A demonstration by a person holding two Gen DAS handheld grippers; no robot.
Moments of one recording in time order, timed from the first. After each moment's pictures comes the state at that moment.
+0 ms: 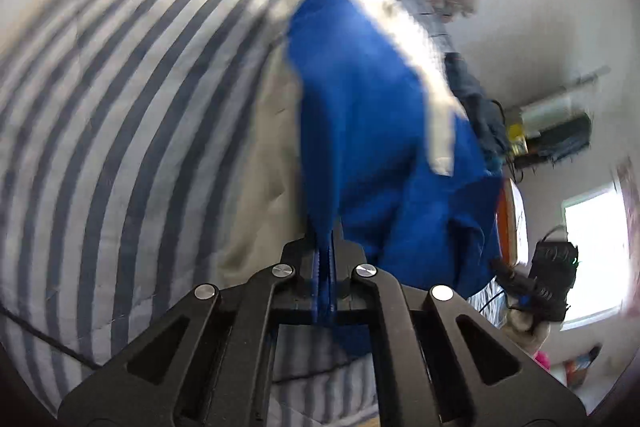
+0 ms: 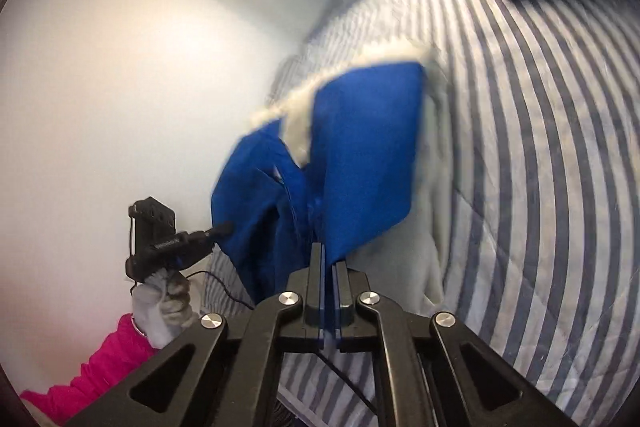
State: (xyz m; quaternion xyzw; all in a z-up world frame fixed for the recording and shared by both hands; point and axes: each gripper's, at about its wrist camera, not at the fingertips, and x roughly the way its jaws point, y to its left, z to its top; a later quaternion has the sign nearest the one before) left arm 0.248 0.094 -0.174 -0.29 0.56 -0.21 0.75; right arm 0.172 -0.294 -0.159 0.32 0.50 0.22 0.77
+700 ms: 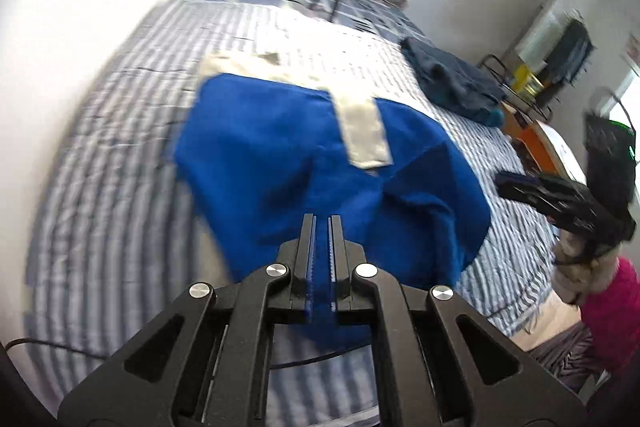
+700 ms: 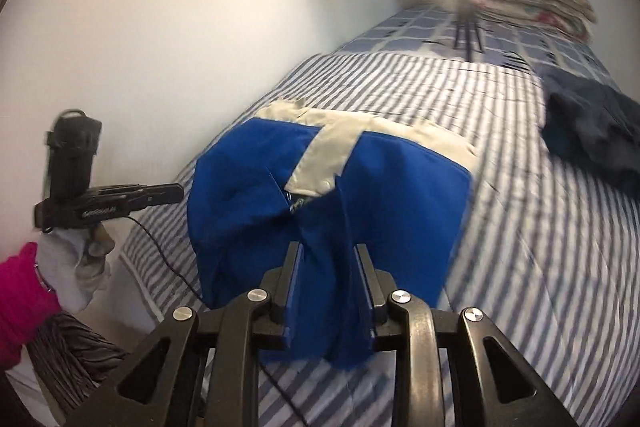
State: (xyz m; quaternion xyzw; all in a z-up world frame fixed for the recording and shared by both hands) left arm 0.210 0.020 -0.083 -0.08 0.47 -0.24 0.85; right arm 0.203 -0.217 -0.074 0.03 0.46 0.25 0.86
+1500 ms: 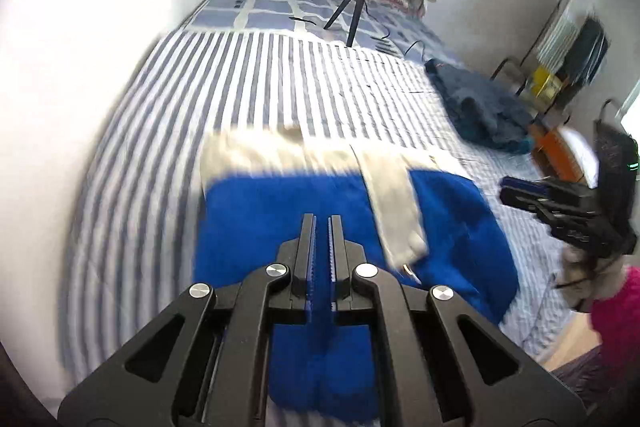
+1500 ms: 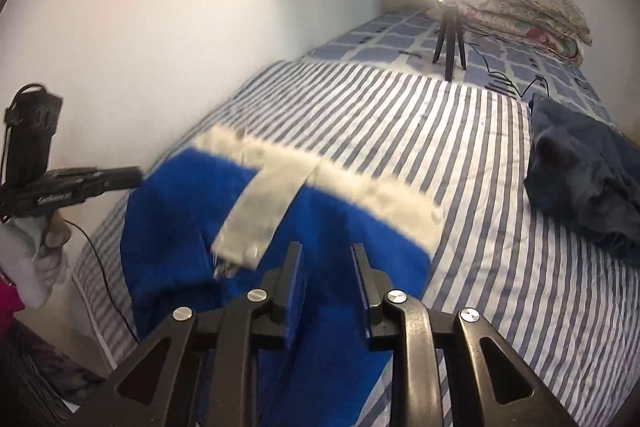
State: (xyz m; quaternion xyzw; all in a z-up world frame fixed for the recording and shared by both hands) left arm 0.315 0.004 -0.059 -0.03 0.46 -0.20 0.86; right arm 0.287 -0.239 -0.075 0.01 0.45 0.19 0.87
